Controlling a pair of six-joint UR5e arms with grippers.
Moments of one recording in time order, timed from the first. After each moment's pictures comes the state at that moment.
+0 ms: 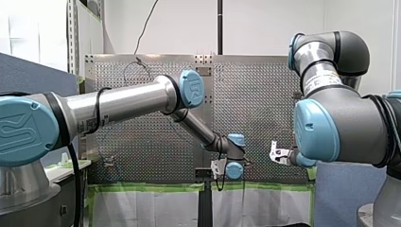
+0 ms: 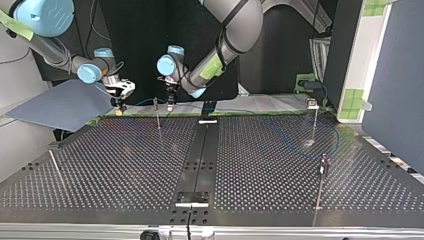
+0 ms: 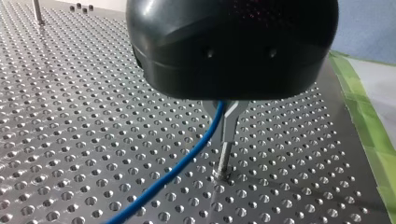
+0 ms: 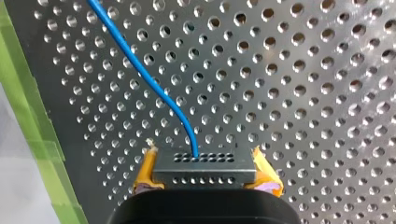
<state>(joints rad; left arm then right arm) -0.79 -2.89 -0.87 -2.59 -2.12 -1.78 1.62 -0.60 1.56 -0.74 1.23 1.67</state>
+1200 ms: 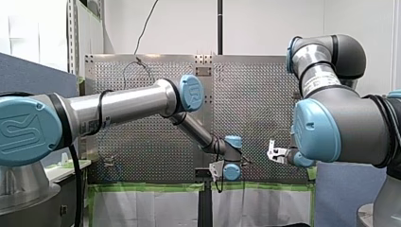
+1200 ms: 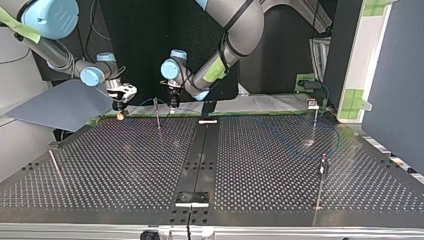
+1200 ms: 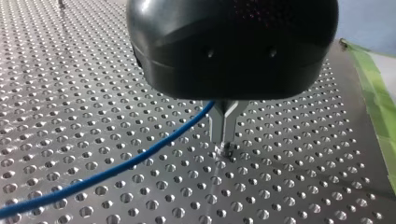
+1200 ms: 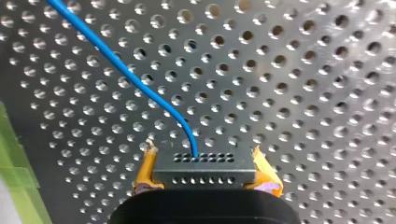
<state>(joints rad) -0.76 -2.92 -0.83 -2.58 -2.10 -1.86 1.64 -0.57 1.50 -0.77 1.22 1.69</state>
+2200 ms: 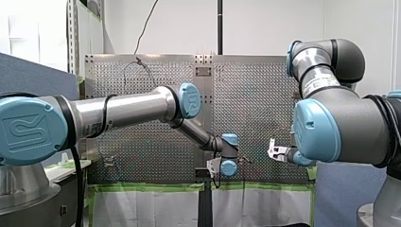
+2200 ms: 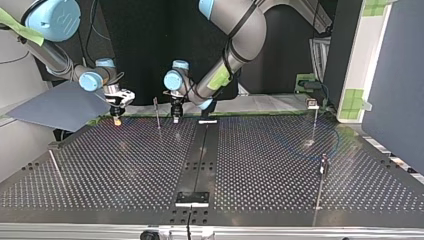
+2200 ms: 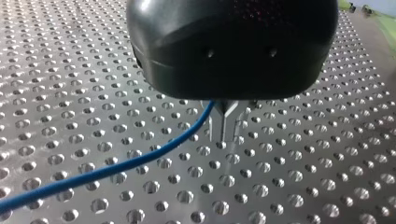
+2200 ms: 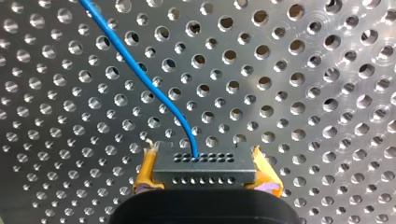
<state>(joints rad) -0.71 -2.97 -0.70 -2.65 -2.08 -1.86 1.64 -0.54 1.42 -0.76 1.23 1.70</state>
